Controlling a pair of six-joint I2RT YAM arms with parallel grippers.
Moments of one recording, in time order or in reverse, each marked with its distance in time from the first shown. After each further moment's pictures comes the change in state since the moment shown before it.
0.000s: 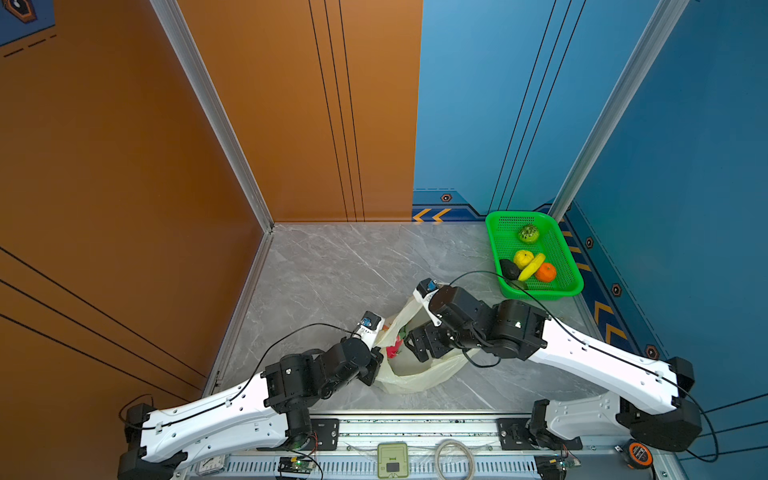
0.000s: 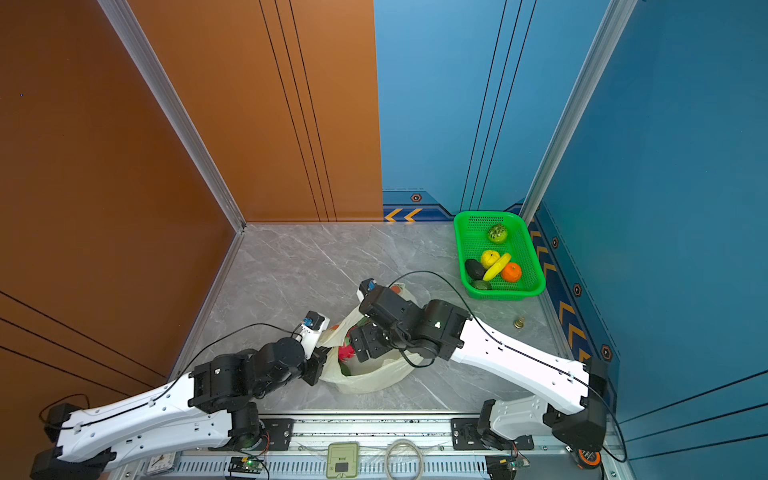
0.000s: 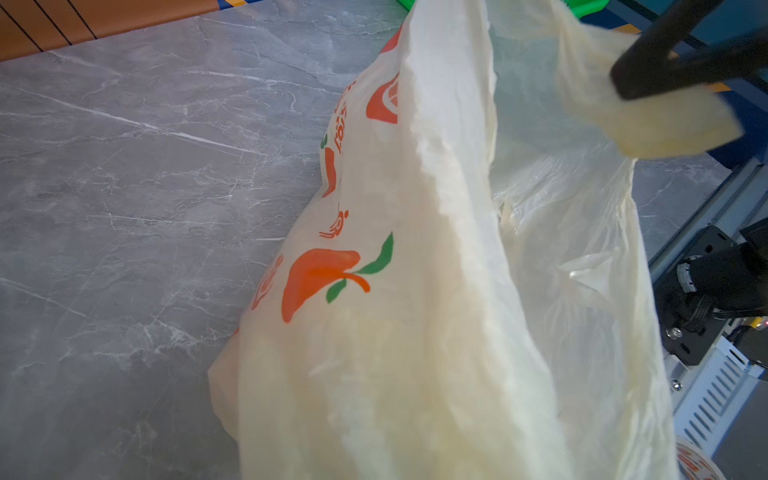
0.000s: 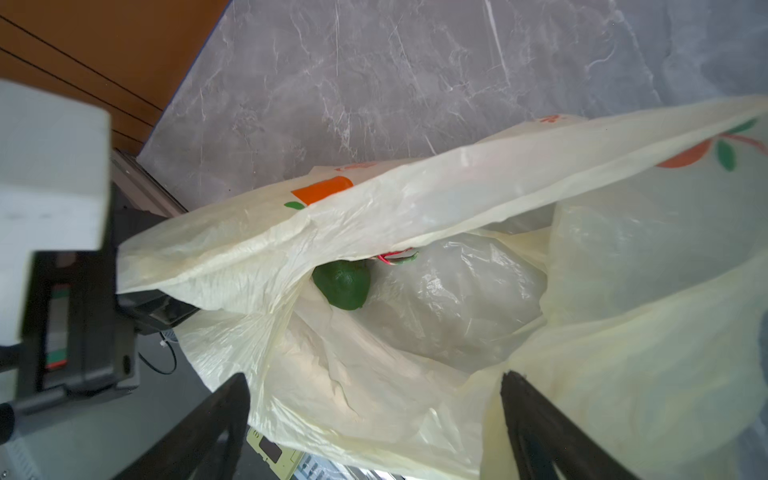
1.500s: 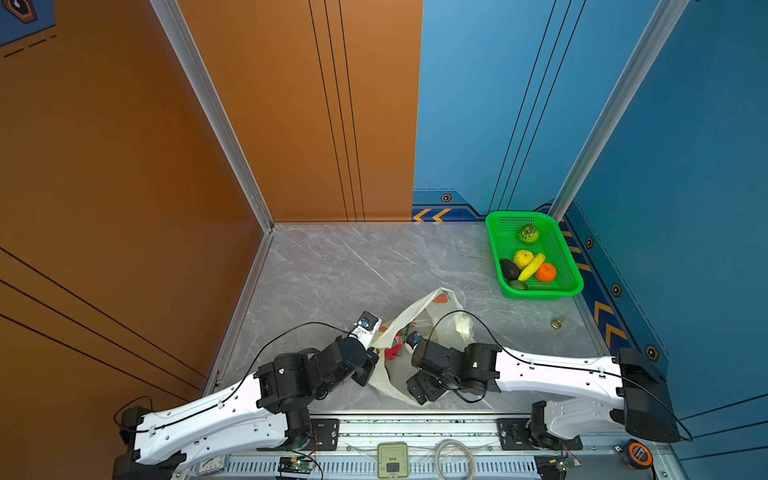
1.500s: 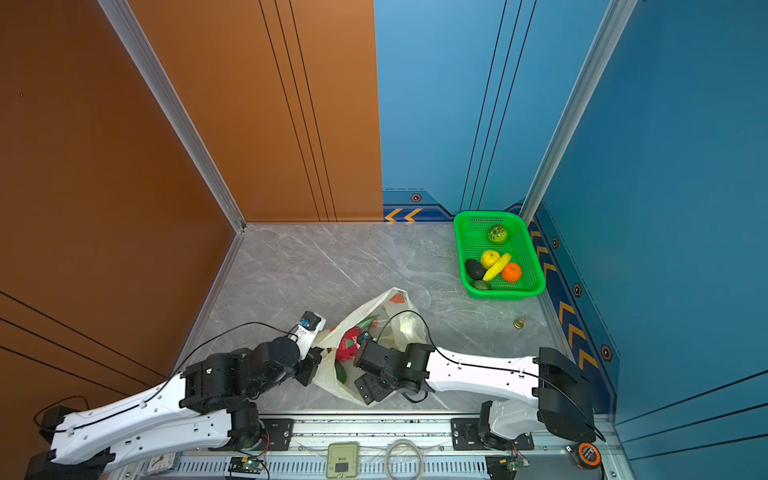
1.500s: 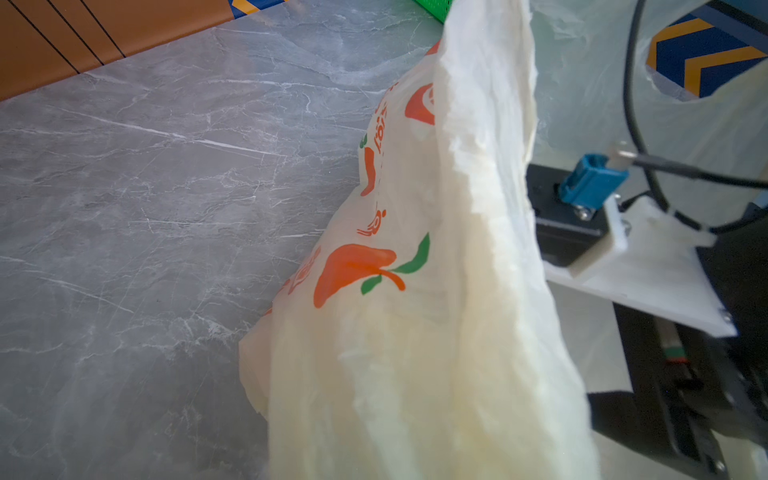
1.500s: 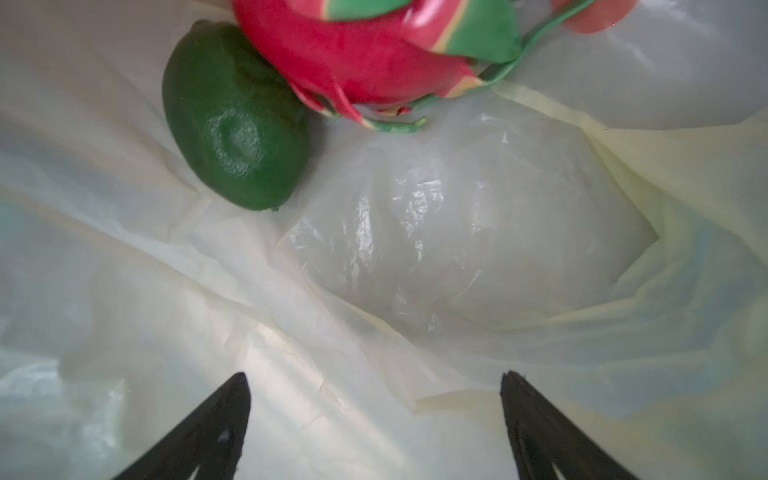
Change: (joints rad) left arm 0.002 -0.019 0.048 -0.100 -0.026 0.052; right arm 0.151 0.041 -0.467 0.315 -0.009 0.056
